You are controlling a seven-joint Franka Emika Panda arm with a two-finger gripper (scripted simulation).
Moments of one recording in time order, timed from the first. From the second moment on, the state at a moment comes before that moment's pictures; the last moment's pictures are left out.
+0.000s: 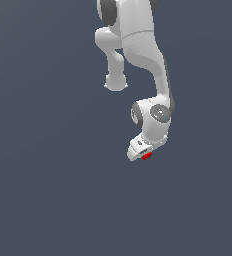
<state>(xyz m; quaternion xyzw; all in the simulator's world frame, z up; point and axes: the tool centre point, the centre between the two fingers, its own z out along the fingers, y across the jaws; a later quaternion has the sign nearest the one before) -0.001 0.146 0.020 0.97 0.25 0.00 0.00</state>
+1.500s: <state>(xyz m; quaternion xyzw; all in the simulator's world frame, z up) -0.004 0.147 0.117 0.97 0.24 0.00 0.00</state>
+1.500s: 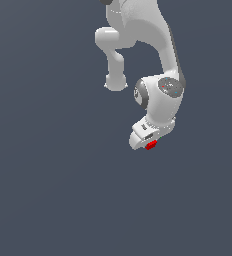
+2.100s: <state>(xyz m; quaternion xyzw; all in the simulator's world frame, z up) -0.053 0.180 0.096 0.97 0.24 0.00 0.00</state>
